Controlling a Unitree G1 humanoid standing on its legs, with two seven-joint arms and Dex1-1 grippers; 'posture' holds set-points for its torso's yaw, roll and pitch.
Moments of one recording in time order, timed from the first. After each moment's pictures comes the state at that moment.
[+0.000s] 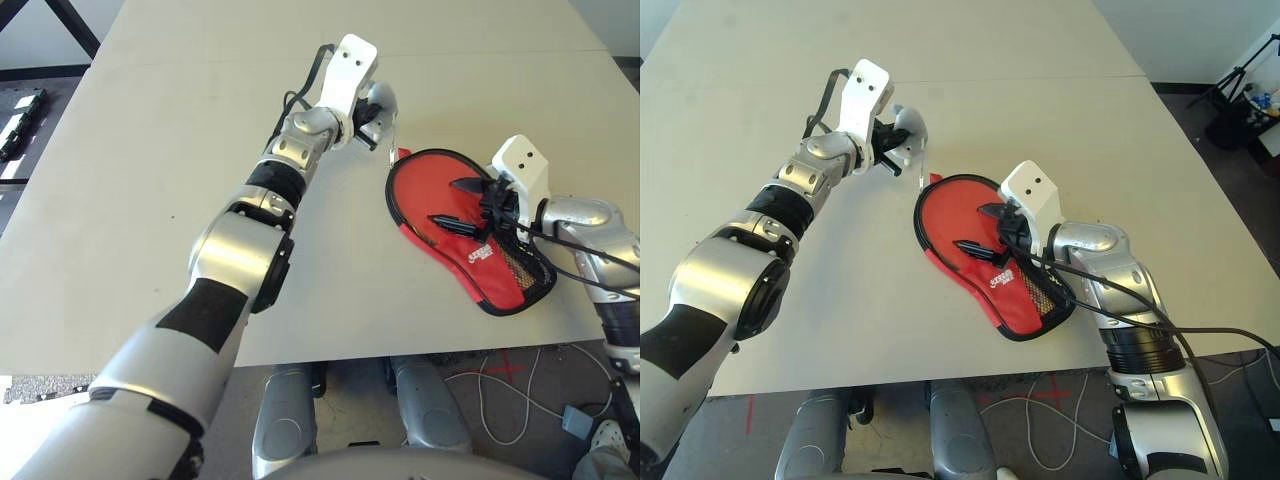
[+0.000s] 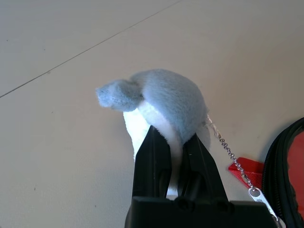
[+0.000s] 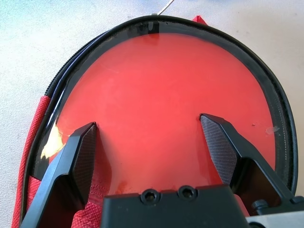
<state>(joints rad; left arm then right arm) -1.37 0.10 -0.10 1.27 0.01 -0.02 -0.41 -0.47 -0.69 0.07 -0.02 0.20 0.56 0.91</state>
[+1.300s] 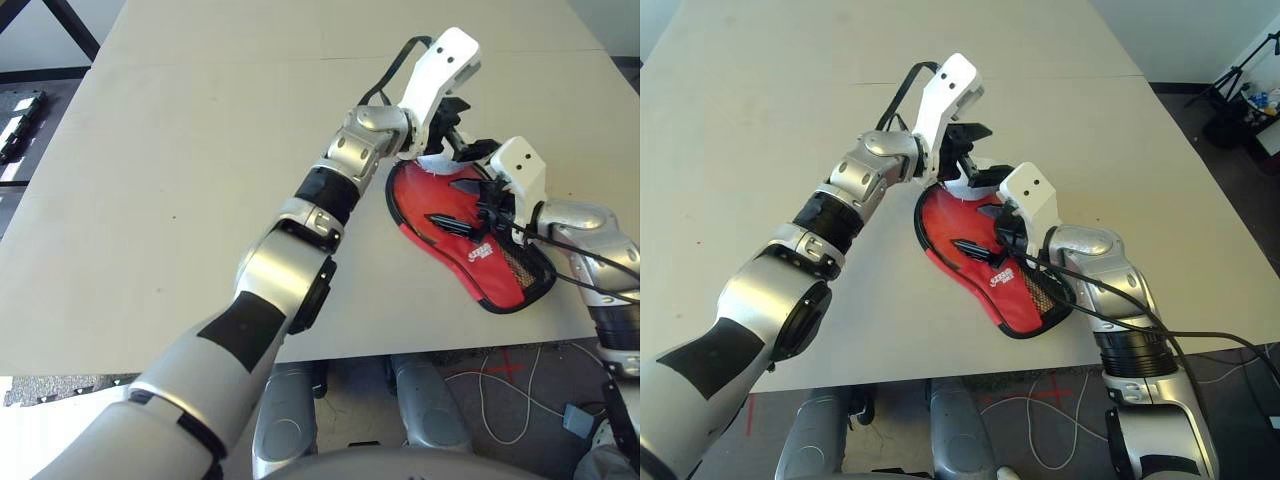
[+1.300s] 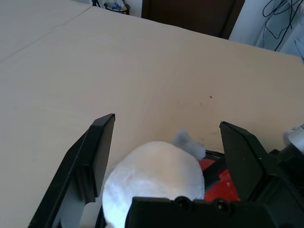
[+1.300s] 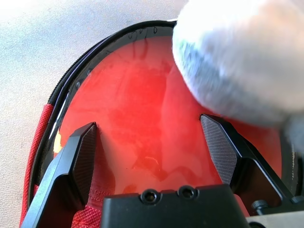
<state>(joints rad) -1.33 -0.04 -0.10 0.86 -0.03 0.28 -0.81 -0.47 -0.65 0.06 -0.03 0.20 0.57 0.88</state>
